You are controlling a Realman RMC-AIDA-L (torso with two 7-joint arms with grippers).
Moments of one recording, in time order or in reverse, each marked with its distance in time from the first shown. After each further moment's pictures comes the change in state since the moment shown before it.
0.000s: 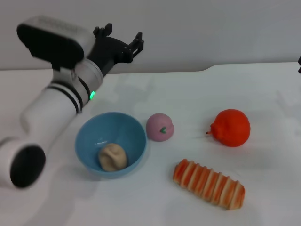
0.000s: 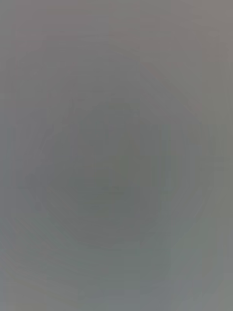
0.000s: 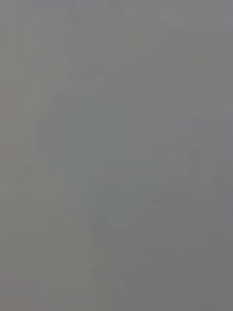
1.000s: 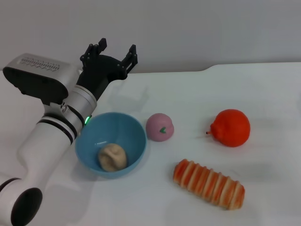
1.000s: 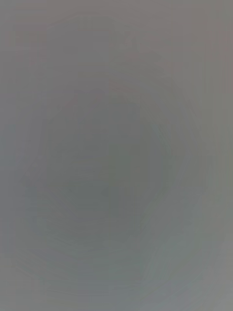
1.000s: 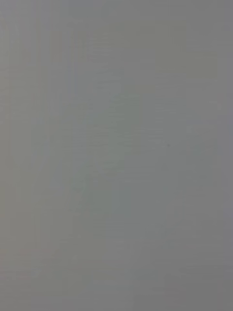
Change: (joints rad) left arm 0.004 -0.007 0.204 0.219 -0.025 0.358 -0.224; right arm 0.032 0.007 -0.010 0.277 0.438 -0.216 -0.375
